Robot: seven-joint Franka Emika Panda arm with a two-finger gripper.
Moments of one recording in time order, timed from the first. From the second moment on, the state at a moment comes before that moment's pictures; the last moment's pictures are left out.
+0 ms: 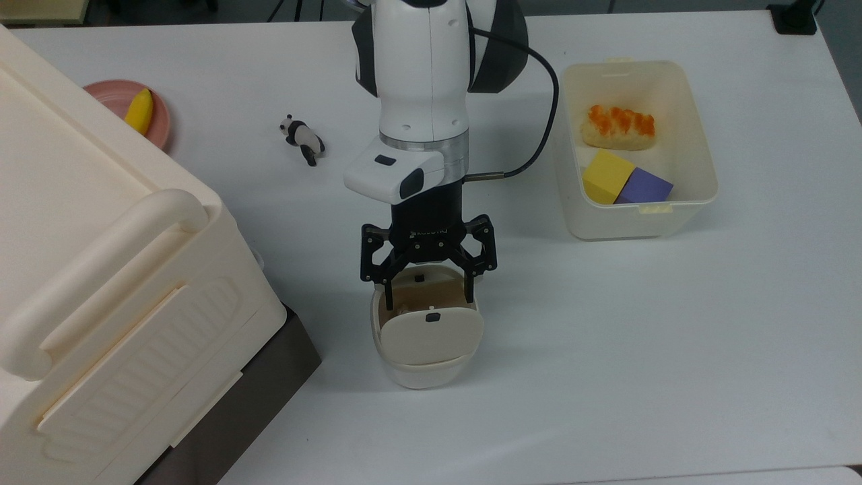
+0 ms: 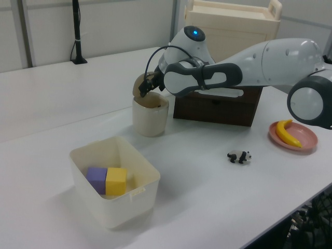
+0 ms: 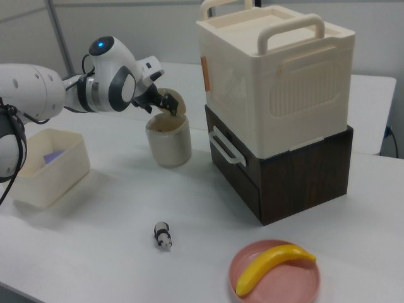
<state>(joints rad) 0.05 0.52 0.08 -1.49 -0.14 2.61 0.09</state>
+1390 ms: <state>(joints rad) 0.11 0.00 -0.05 -1.70 -0.04 1.77 0.10</state>
